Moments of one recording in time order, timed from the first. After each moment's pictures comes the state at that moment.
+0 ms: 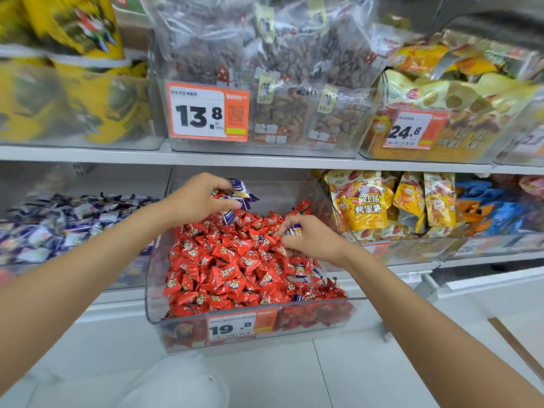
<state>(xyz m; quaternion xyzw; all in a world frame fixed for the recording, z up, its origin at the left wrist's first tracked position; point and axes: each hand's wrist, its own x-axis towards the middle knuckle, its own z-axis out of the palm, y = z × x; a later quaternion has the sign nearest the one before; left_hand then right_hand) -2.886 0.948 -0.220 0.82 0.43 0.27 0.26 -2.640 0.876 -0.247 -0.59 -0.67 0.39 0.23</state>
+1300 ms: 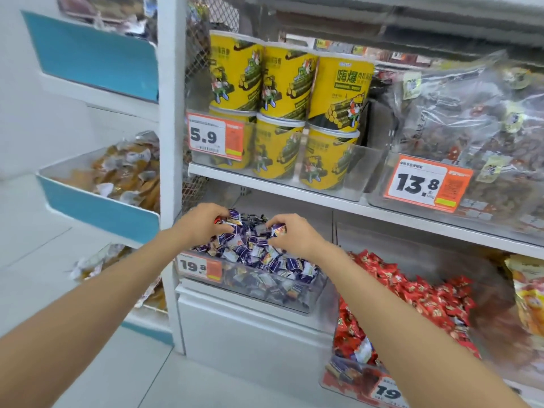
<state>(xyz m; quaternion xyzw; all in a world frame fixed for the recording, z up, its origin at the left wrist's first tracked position) -3.186 0.918 -0.246 0.70 0.69 0.18 0.09 -2.956 0.946 -0.223 -0.48 -0.82 0.29 0.14</state>
